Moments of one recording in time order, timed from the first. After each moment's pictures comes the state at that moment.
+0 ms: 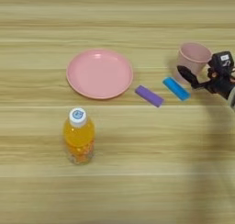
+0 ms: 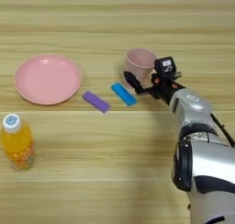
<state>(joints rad) -0.74 -0.50 -0.27 1.33 0.08 -0.34 0.69</state>
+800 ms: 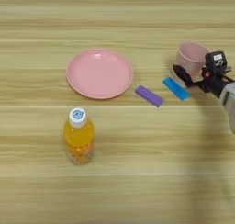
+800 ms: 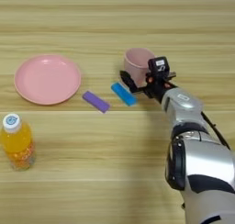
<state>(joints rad) -0.76 -0.44 -0.26 1.33 0.06 -0.34 0.60</state>
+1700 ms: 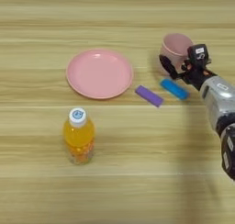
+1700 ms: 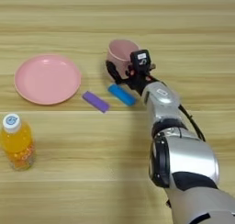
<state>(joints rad) -0.78 -0.34 -0.25 1.29 0.05 -0.49 0.57</state>
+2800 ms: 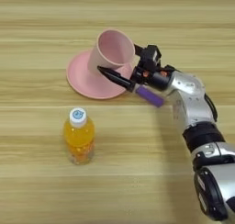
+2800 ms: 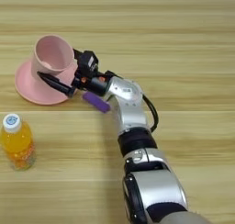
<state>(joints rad) -0.56 -0.15 -0.02 0.62 0.26 -0.40 1.16</state>
